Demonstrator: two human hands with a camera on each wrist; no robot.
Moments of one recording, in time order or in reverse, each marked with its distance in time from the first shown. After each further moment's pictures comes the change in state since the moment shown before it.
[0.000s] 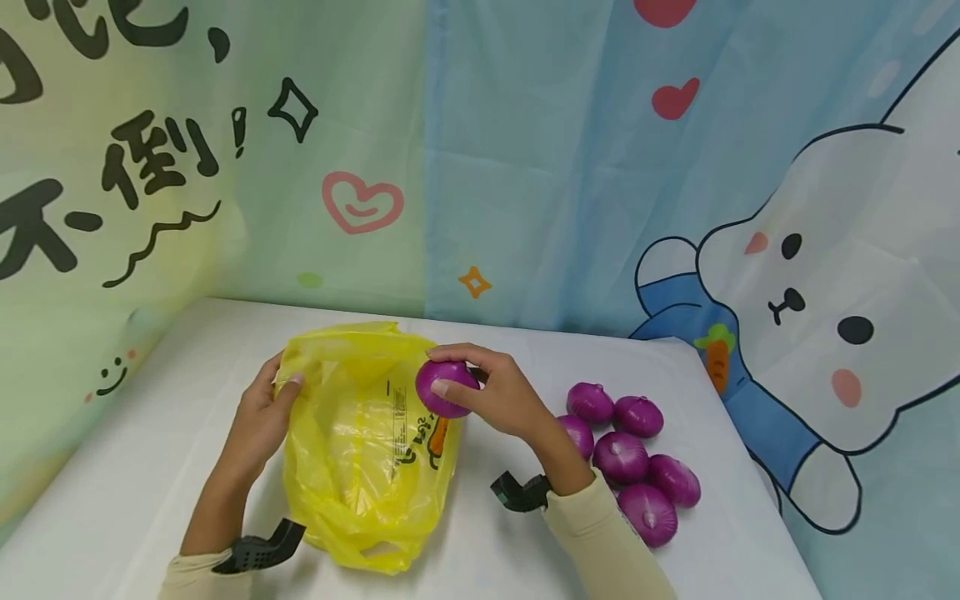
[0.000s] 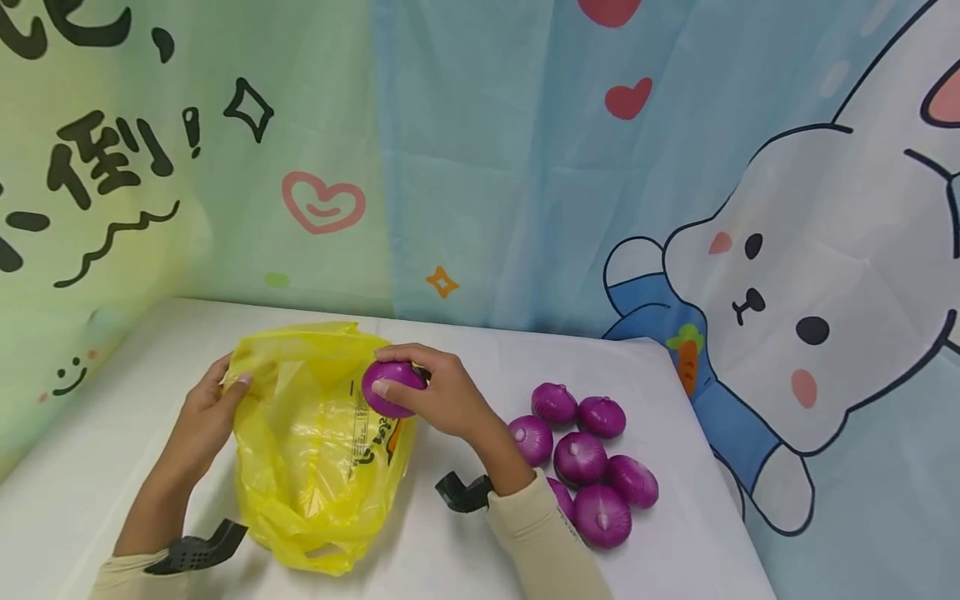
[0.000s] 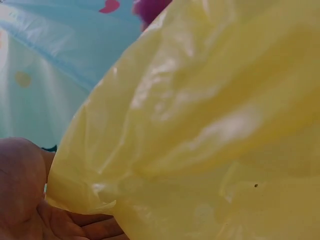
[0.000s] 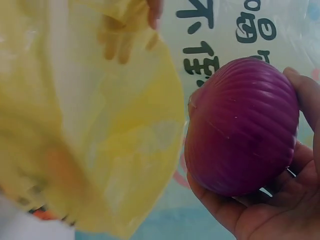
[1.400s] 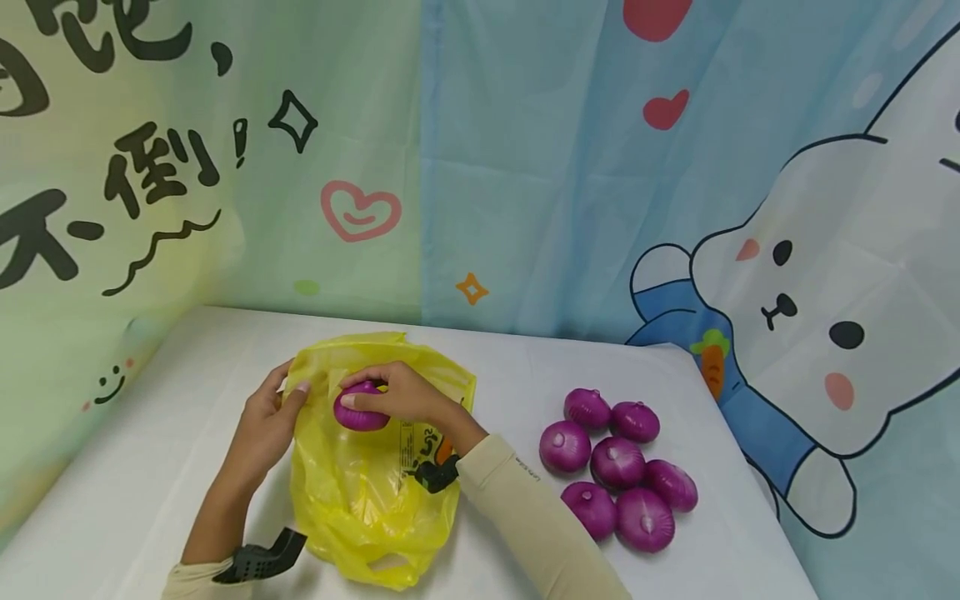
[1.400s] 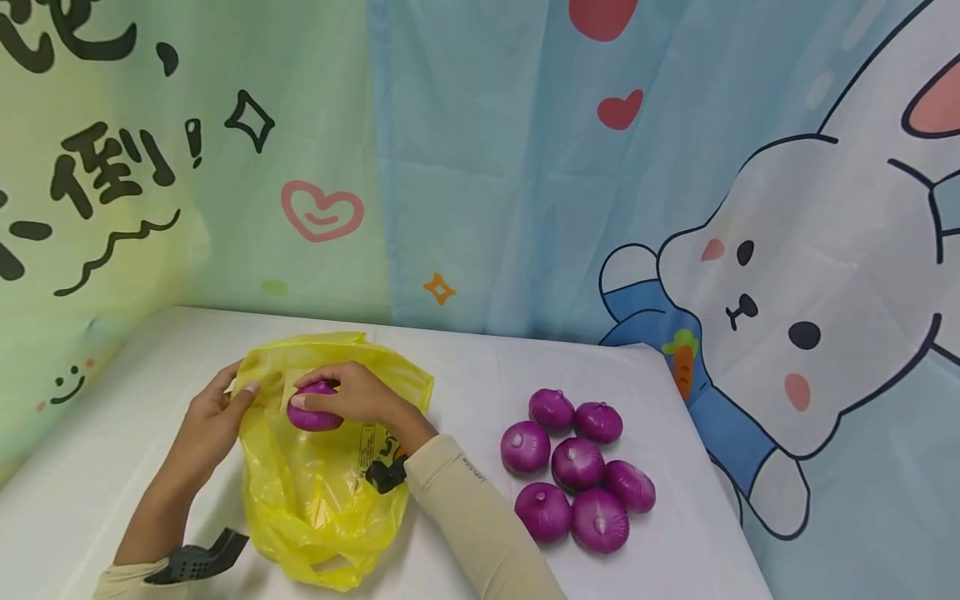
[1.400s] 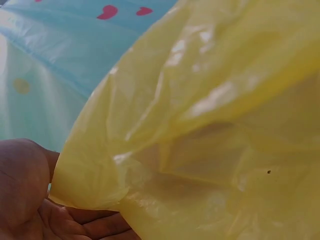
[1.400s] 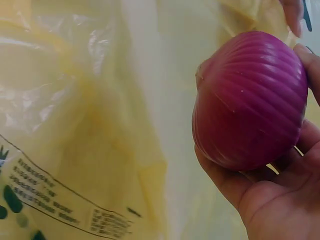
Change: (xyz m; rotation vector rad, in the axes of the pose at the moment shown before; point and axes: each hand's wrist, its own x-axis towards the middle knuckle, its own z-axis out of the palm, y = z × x) left_hand 0.000 0.004 0.006 0.002 -0.012 0.020; right_hand 0.078 0.049 0.087 -0.007 -0.295 0.157
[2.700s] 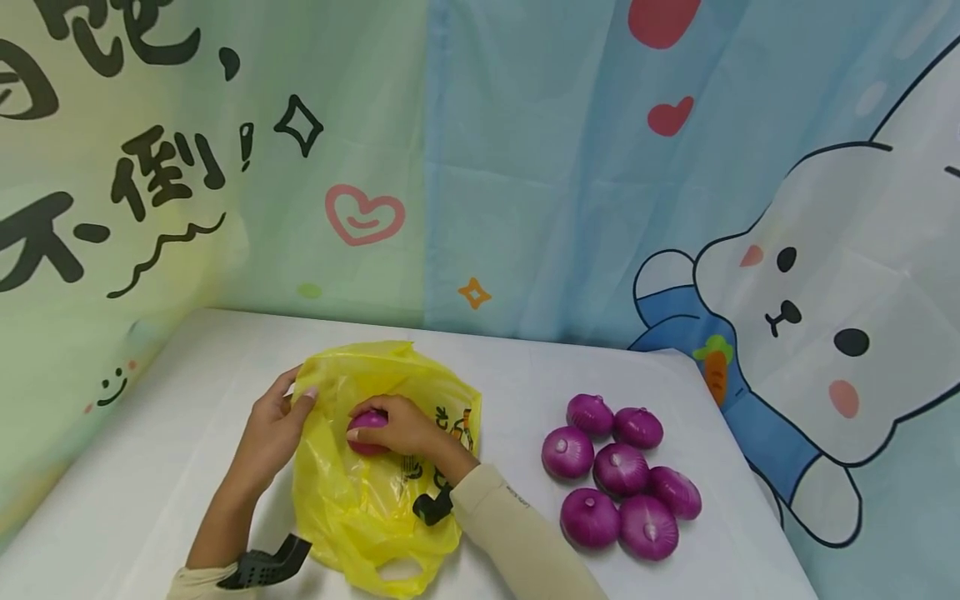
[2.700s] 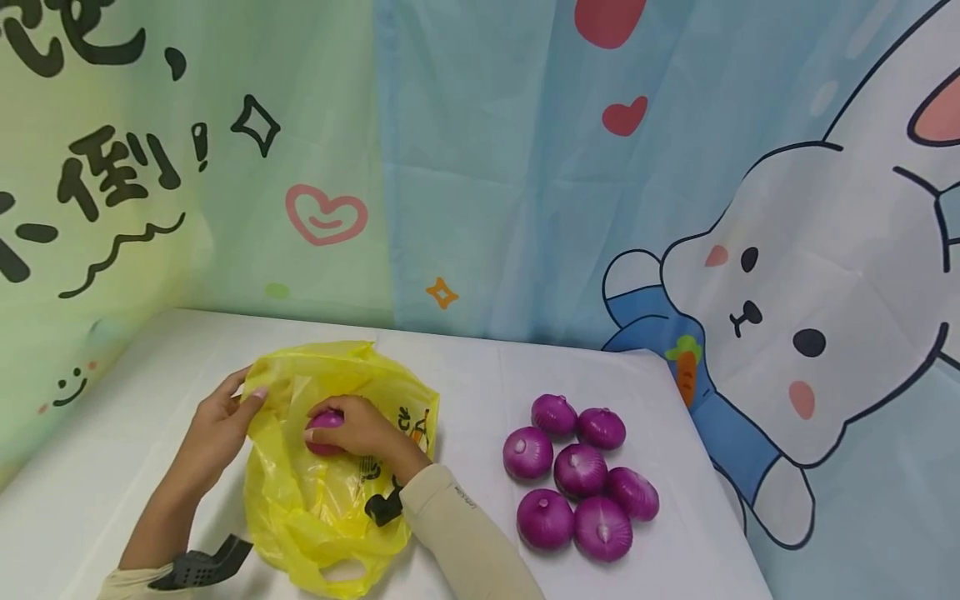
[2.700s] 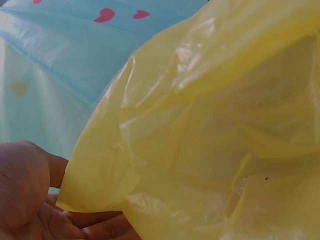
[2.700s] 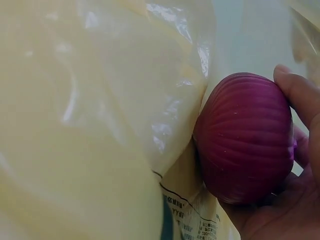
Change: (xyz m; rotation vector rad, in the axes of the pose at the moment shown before) left_hand -0.001 0.002 0.005 -0.016 -0.001 -0.020; right_hand -0.002 0.047 0.034 -0.104 0.092 0.060
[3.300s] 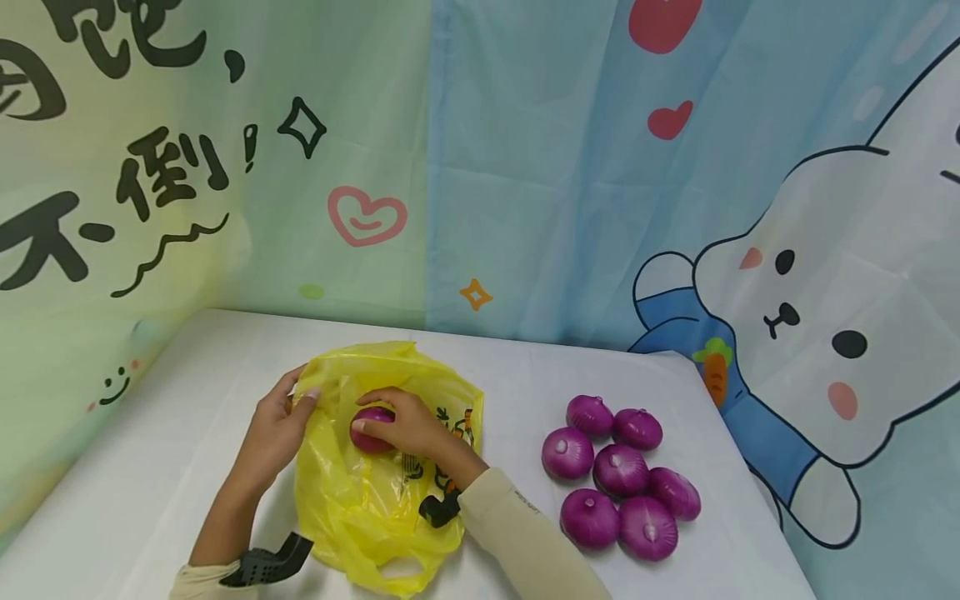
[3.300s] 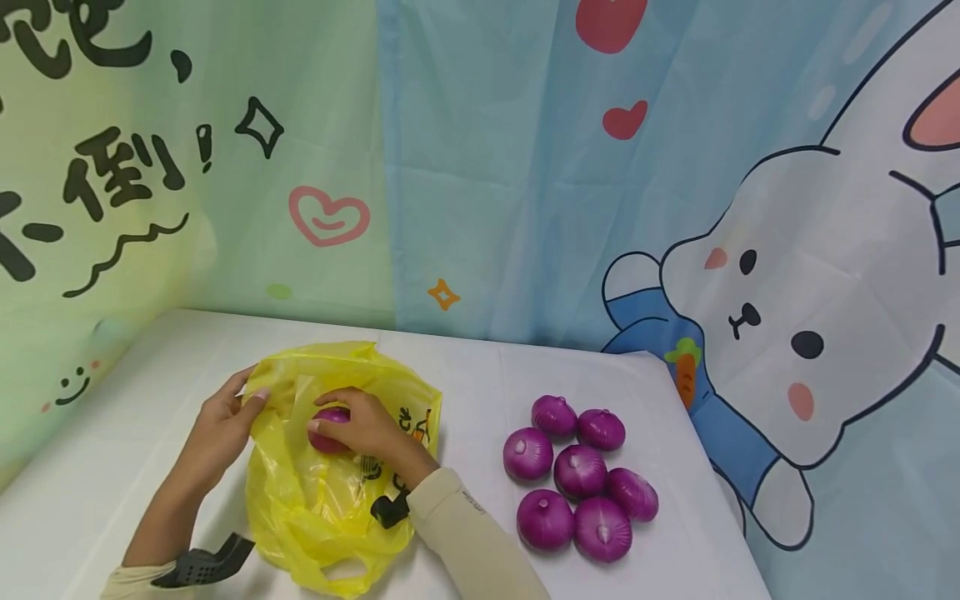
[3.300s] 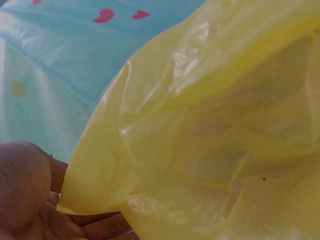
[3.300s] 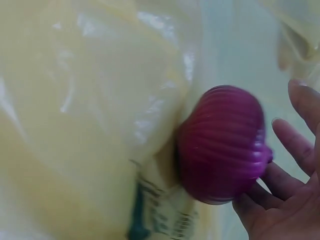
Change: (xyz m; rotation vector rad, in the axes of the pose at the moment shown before) left_hand 0.000 -0.001 0.001 0.033 0.013 0.013; right_hand -0.009 -0.010 -0.007 -0.059 0.083 -0.048
